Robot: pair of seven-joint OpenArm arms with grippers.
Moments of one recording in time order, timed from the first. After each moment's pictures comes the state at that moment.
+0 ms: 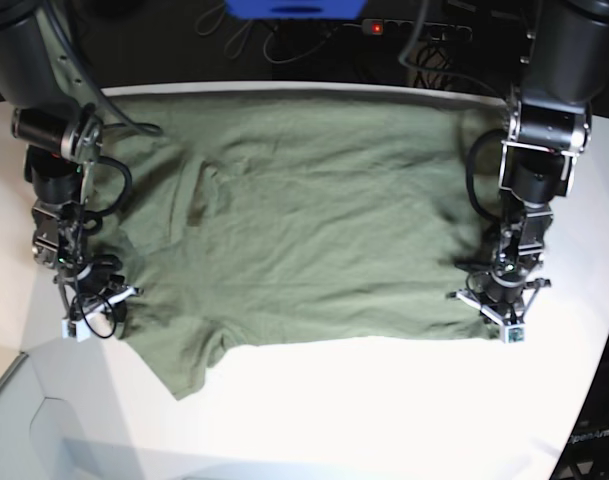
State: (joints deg) left arm -32.3 -16.9 11.5 23.7 -19.4 -2.4 0.1; right arm 33.6 16.2 19.7 21.8 -1.9 27.4 -2.7
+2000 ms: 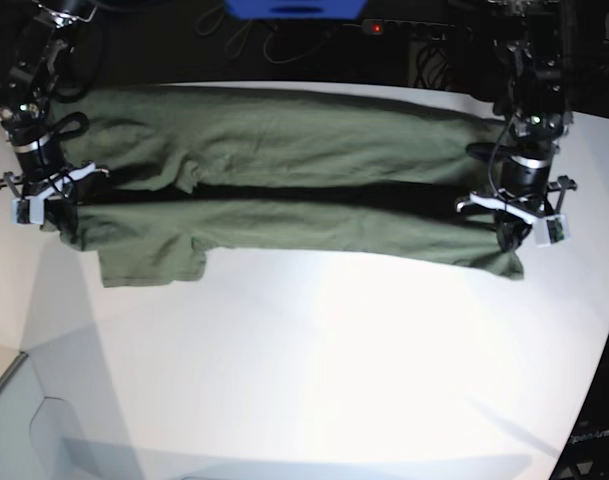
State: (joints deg) left arm 16.1 -11.1 -12.6 101.3 -18.9 -1.7 20.8; right arm -12.7 9.1 33.9 89.5 6.0 35.1 -13.0
